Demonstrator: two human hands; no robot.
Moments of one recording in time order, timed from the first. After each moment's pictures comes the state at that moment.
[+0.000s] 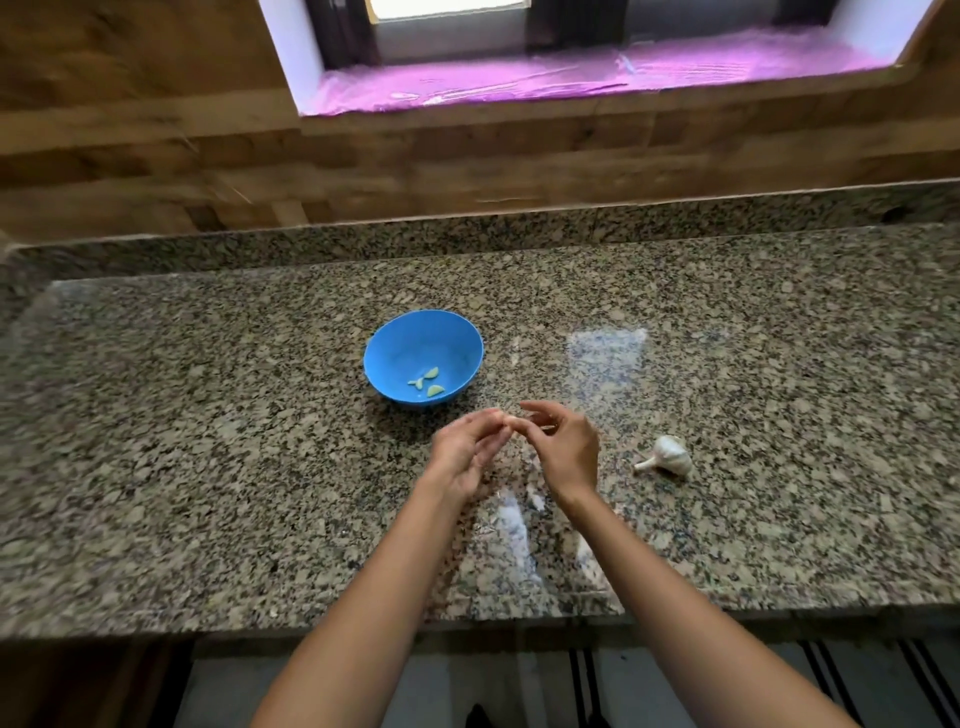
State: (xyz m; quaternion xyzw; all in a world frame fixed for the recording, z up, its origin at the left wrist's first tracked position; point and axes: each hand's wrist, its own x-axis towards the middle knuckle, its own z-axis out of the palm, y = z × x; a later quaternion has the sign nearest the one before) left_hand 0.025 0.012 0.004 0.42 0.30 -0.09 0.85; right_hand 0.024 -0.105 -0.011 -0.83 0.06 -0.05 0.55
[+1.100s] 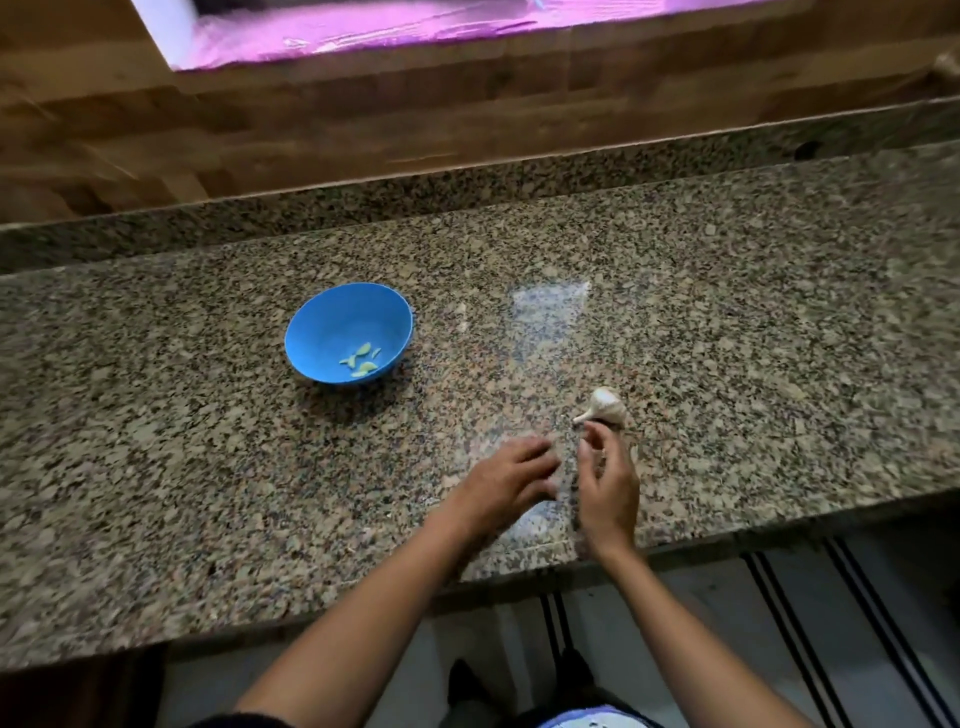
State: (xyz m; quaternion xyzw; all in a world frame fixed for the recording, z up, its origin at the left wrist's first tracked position) left_hand -0.014 -0.051 -0.072 0.90 -0.33 -0.08 0.27; right_hand -0.050 -0.194 -0.066 -0.85 0.15 -0.18 0.47
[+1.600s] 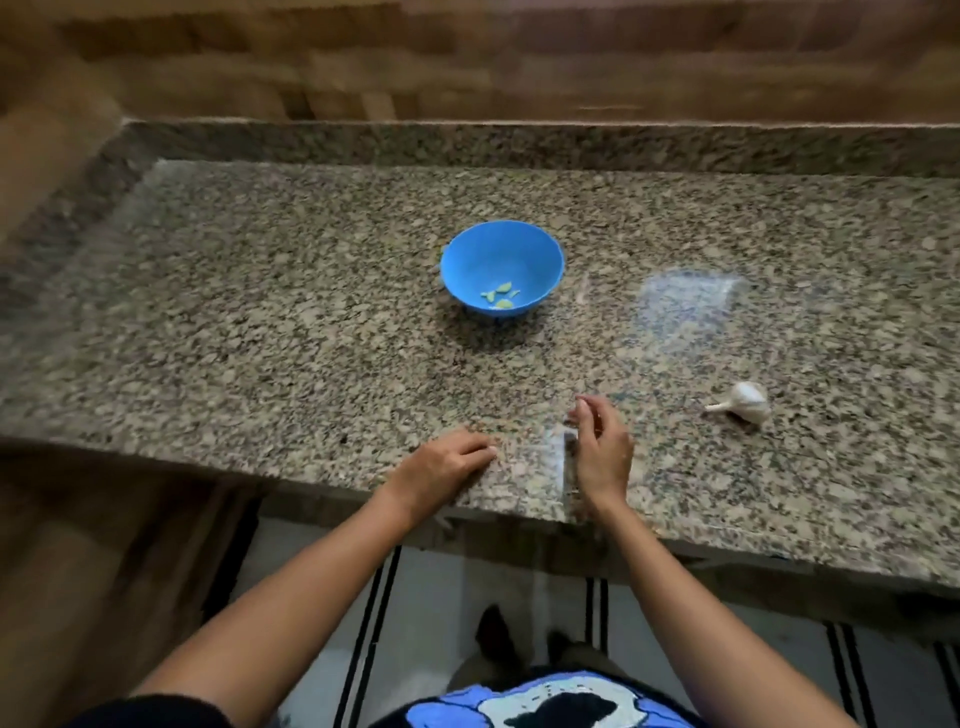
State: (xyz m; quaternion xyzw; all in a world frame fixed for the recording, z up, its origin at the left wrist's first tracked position) left_hand -0.096 0.112 -0.070 0.95 -0.28 0.08 0.14; right_hand -0.046 -0.087 -0.064 -0.82 0.06 -0.04 0.56
